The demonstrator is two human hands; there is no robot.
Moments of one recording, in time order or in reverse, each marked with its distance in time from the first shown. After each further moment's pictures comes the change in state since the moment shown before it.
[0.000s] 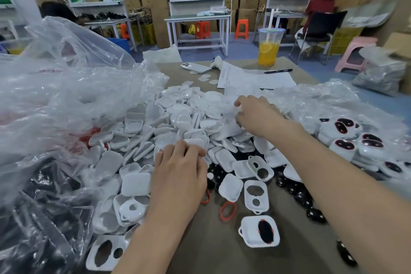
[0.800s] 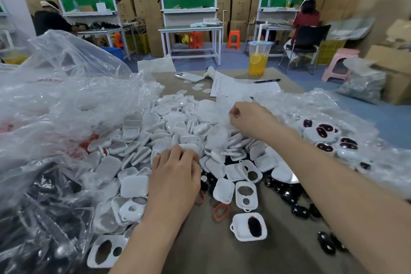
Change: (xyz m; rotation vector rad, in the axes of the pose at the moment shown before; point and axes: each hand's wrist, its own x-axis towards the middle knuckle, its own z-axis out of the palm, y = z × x) left_hand -0.001 -0.001 0.001 -0.013 0.013 0.030; right_hand -0.011 0.009 -0.012 0.151 0.093 0.021
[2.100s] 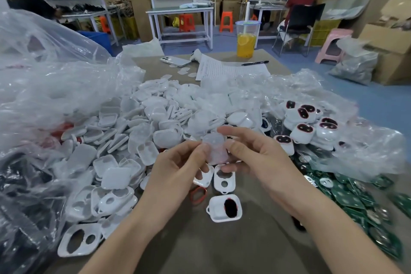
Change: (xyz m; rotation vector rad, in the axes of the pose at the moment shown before) left_hand -0.012 0.048 -0.030 -1.229 -0.405 -0.396; right_hand -0.153 0.016 0.004 1.418 -0.157 0.027
